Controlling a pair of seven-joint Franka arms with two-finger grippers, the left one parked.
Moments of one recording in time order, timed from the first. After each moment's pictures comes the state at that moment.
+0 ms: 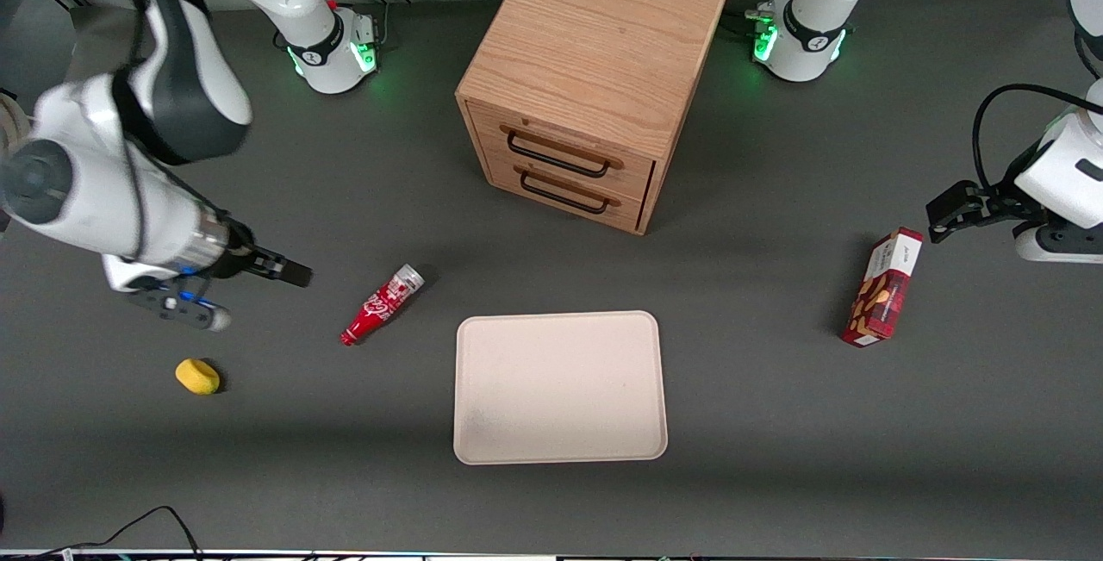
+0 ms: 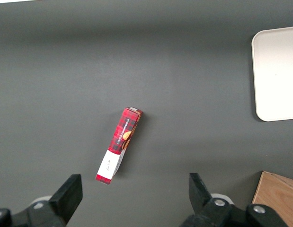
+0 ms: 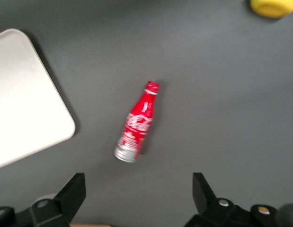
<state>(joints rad) 0.03 0.27 0.21 -1.70 0.02 1.89 0.66</state>
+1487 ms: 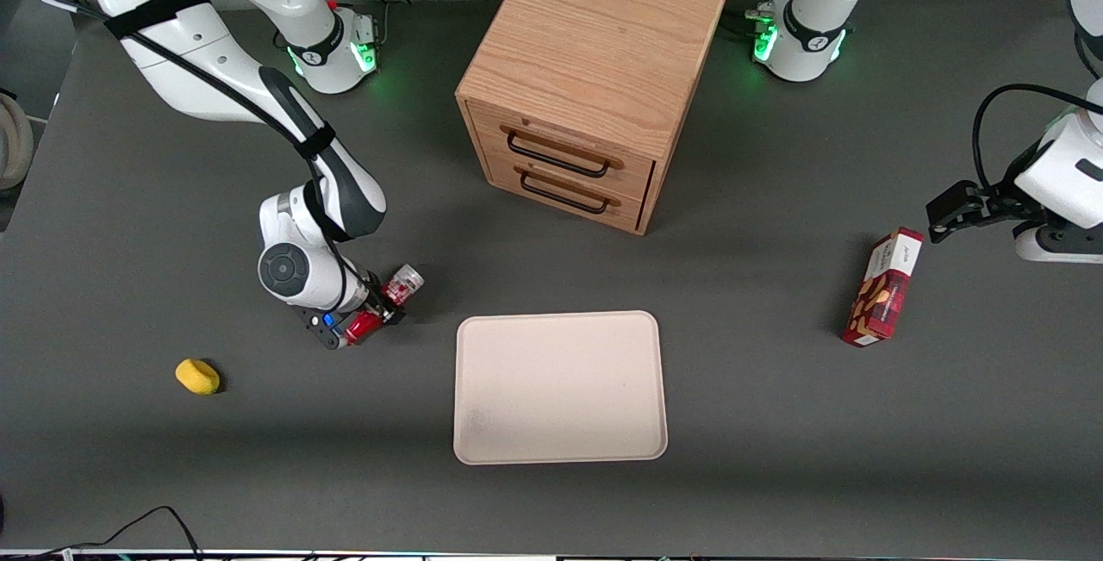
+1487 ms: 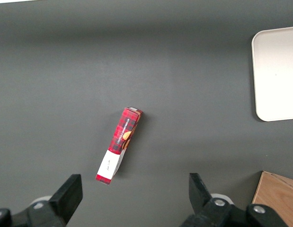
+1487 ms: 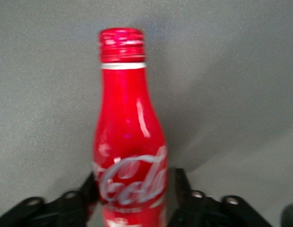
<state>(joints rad) 0.08 0.59 0.20 -1.92 -0.06 2.36 1.11</state>
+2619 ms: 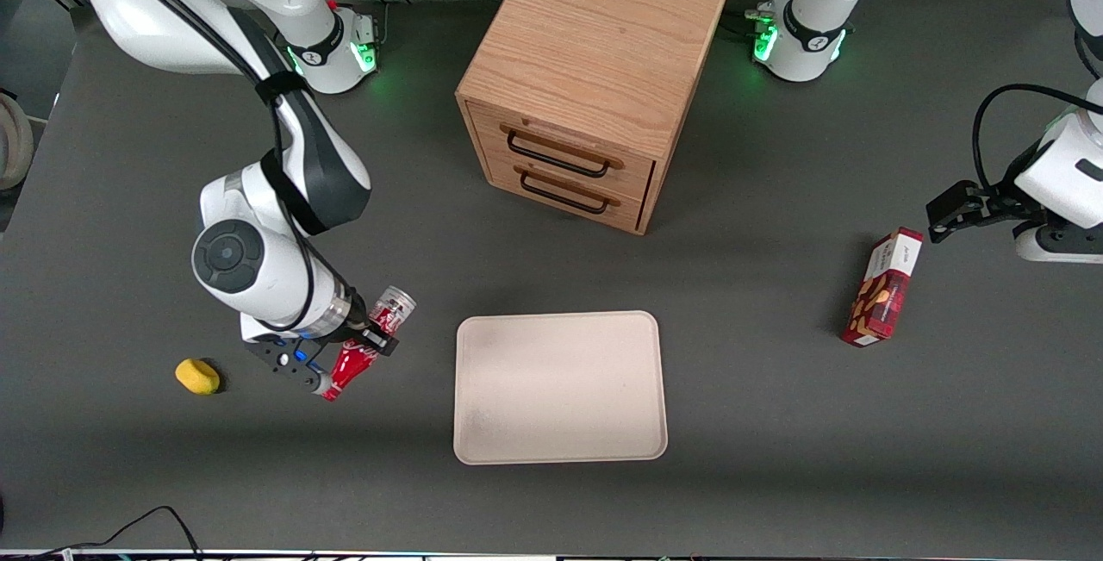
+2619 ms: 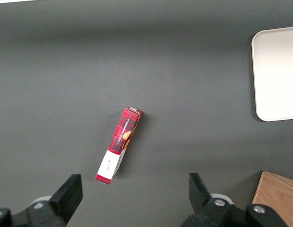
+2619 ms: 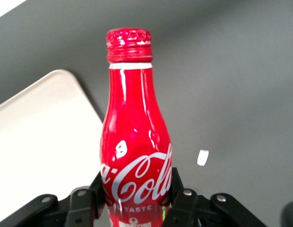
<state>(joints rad) 0.14 0.56 0.26 -1.41 -0.15 2.00 0.86</state>
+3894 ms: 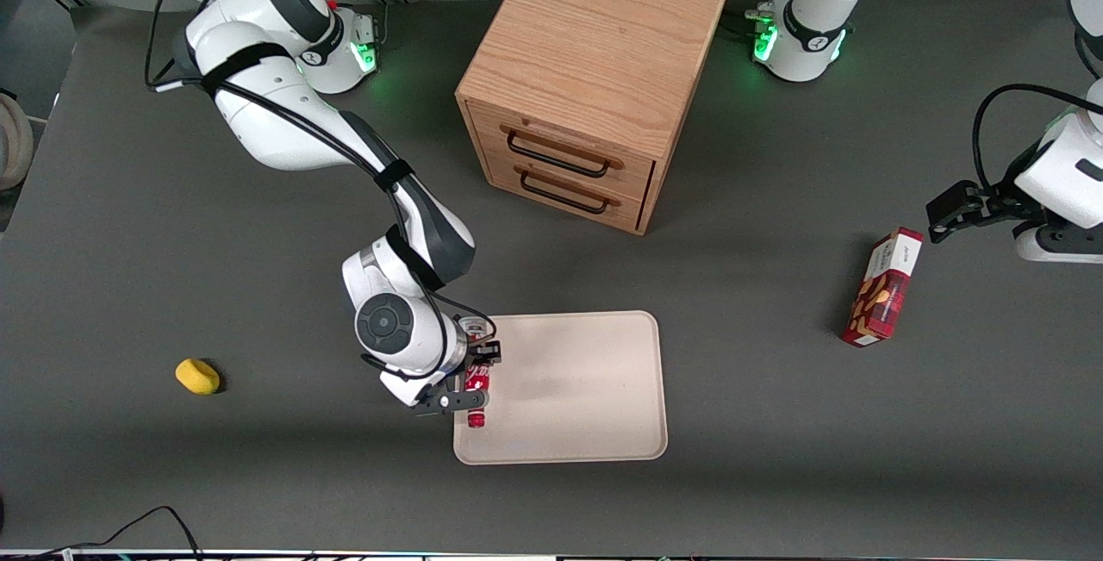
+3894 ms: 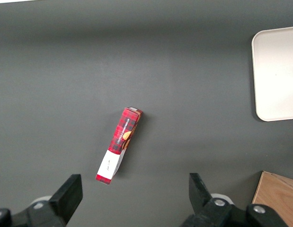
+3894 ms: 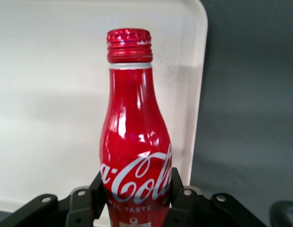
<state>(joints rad) 0.28 1.02 0.28 -1.06 -0.16 2.10 0.42</state>
